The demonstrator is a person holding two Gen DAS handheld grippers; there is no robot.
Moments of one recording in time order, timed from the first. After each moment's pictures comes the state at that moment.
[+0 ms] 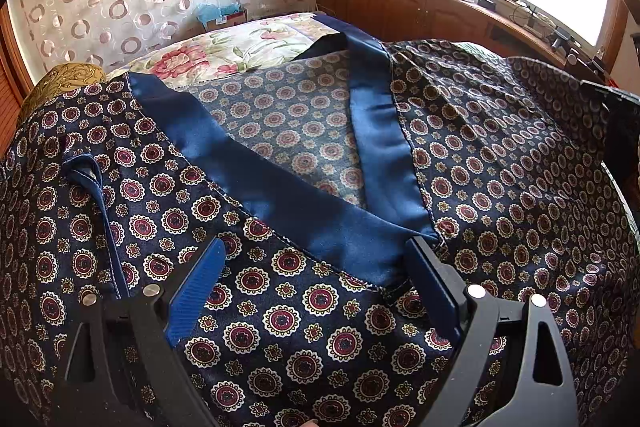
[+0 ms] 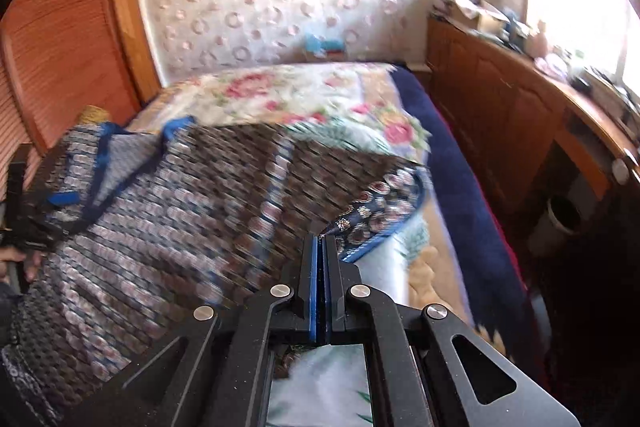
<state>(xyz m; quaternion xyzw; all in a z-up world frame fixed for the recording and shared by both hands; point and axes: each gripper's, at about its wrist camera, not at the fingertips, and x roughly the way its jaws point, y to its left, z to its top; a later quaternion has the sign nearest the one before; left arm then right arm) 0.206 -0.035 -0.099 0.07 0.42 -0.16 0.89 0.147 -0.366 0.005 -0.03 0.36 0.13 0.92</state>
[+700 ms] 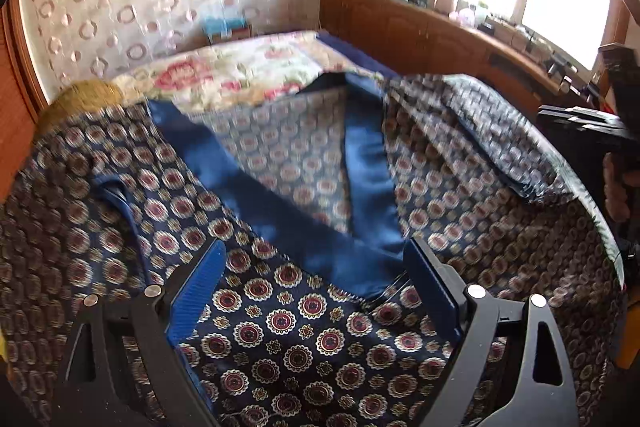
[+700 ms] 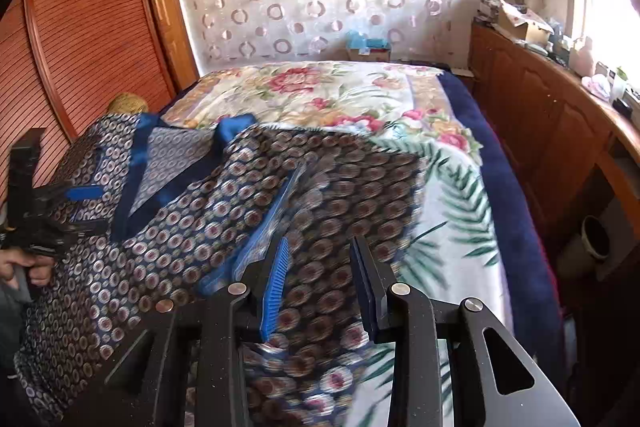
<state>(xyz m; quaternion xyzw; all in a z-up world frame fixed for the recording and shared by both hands) 0.192 -0.024 -0.063 0.04 0.39 -0.16 0.91 0.185 -0.308 -0.008 -0.04 0.38 0.17 0.91</state>
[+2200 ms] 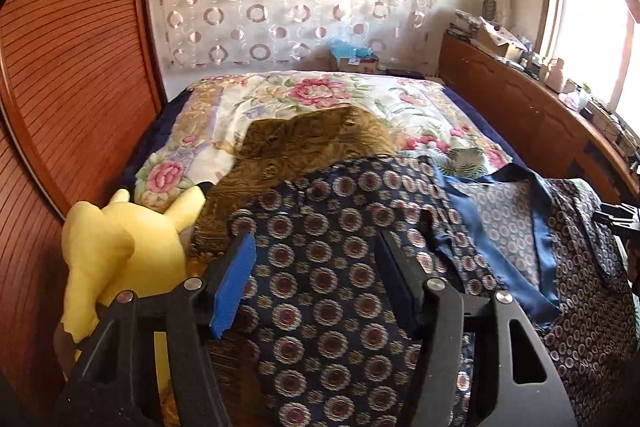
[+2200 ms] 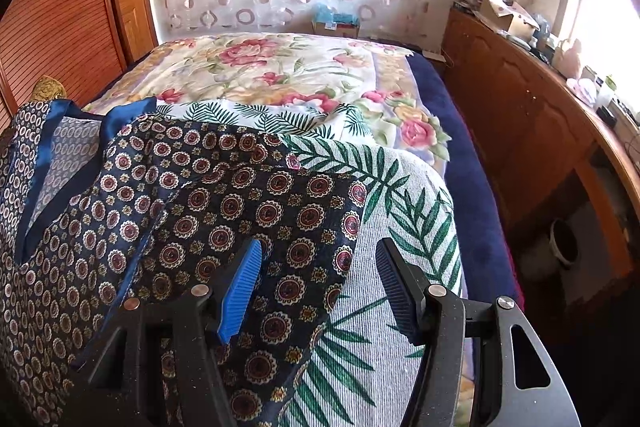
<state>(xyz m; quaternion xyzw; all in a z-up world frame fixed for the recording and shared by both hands) 0.209 0.167 -0.034 -0.04 0.35 0.03 0.93 0.313 -0.277 -0.067 -0.09 0.42 0.11 0.90</state>
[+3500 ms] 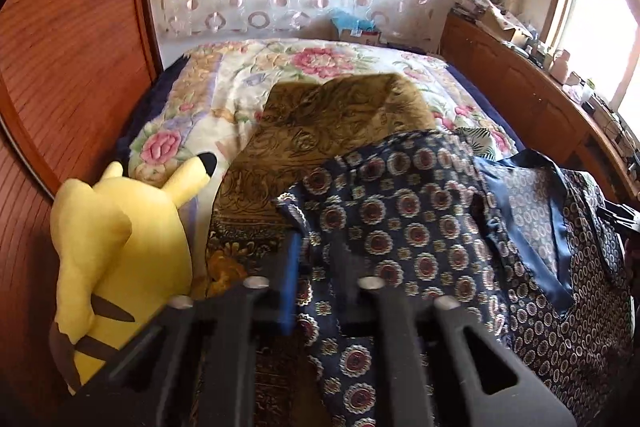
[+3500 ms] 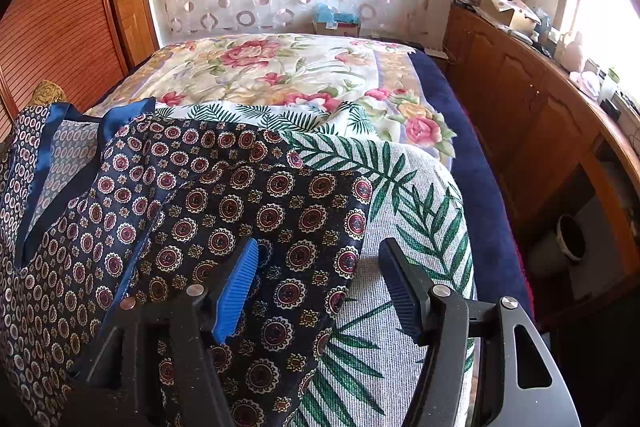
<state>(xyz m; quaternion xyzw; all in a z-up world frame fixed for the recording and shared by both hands) 0.226 0.200 -0.052 -0.05 0.40 0.01 0.91 0.307 -0.287 -0.066 -0.08 0.42 0.12 0.90</state>
